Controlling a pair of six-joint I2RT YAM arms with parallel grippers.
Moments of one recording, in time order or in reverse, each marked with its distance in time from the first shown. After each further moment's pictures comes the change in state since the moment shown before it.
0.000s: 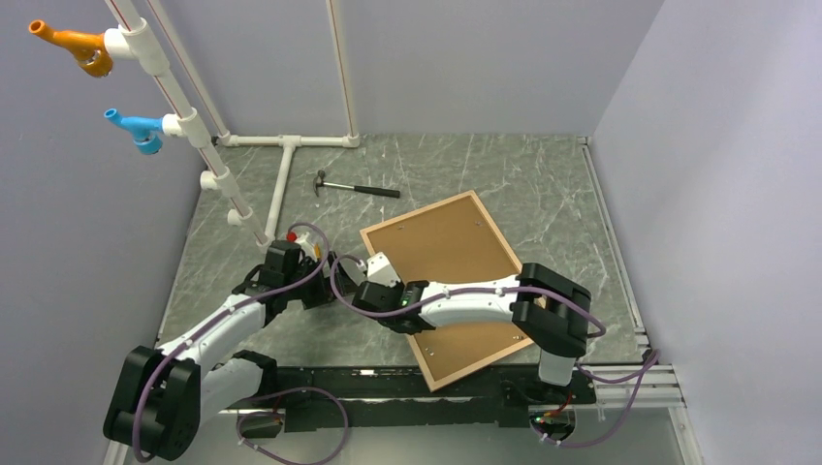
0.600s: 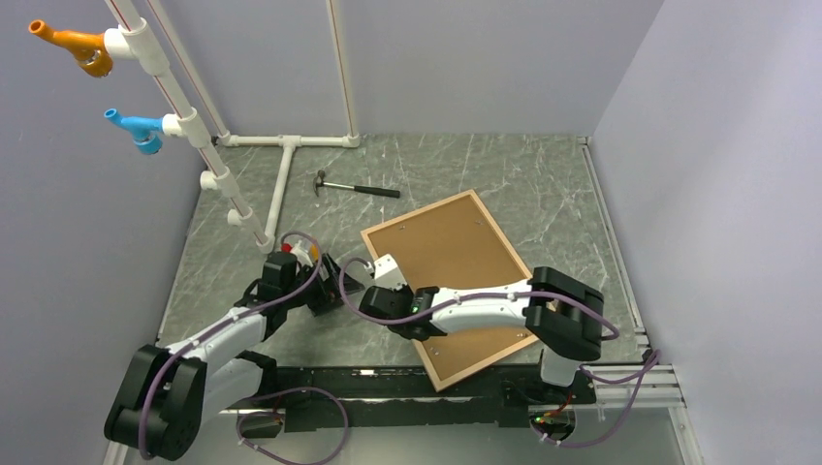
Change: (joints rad) left arm 0.011 -0.021 -0.151 0.260 0.056 -0.232; right arm 0.018 -0.050 -0.081 0.083 0.040 0.036
